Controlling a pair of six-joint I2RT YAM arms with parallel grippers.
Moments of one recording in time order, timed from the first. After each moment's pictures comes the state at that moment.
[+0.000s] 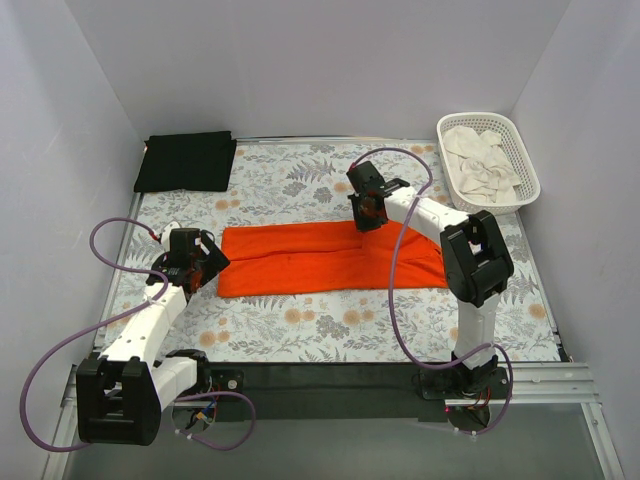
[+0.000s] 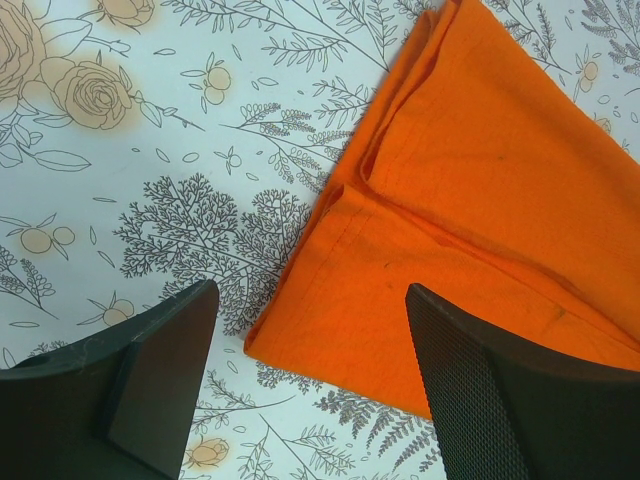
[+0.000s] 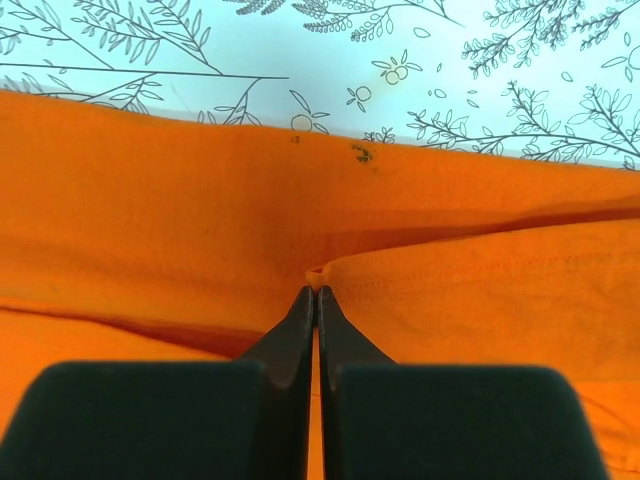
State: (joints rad) left arm -0.05 1.04 0.57 -0.39 -0.18 -0.68; right arm 0.57 1.96 1.48 -0.59 0.15 0.30
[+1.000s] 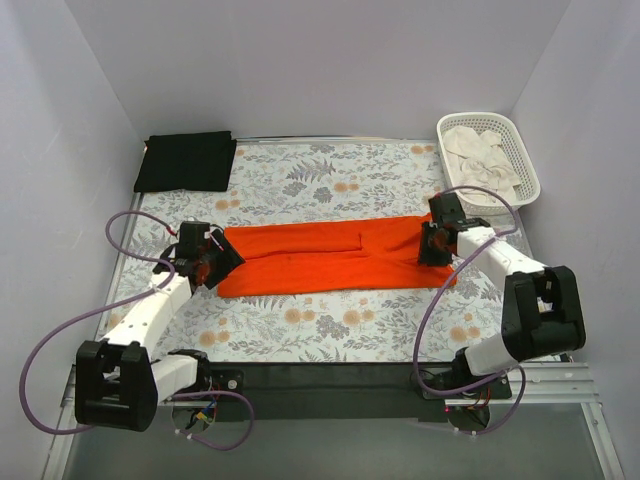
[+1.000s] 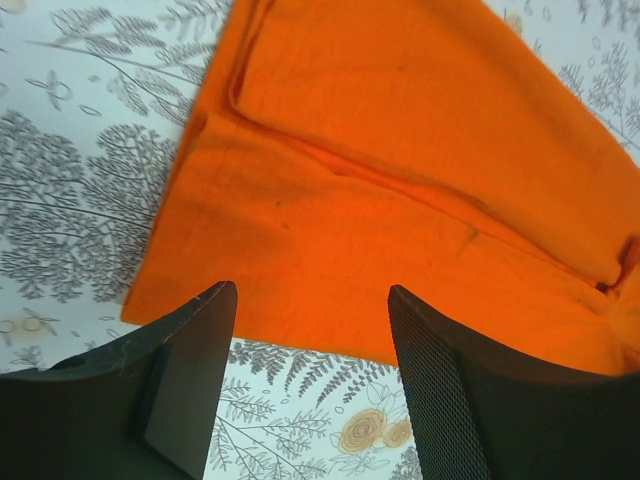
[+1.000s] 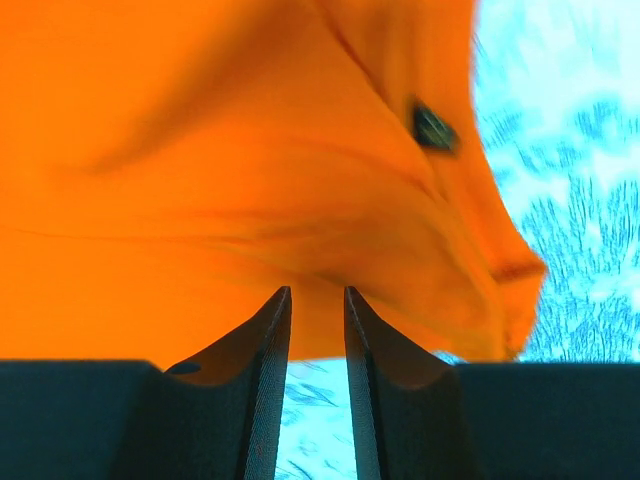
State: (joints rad) left arm -0.11 1.10 0.63 -0.41 0.00 -0.77; right arm 0.27 1.49 0.94 -0.54 0.06 0.35
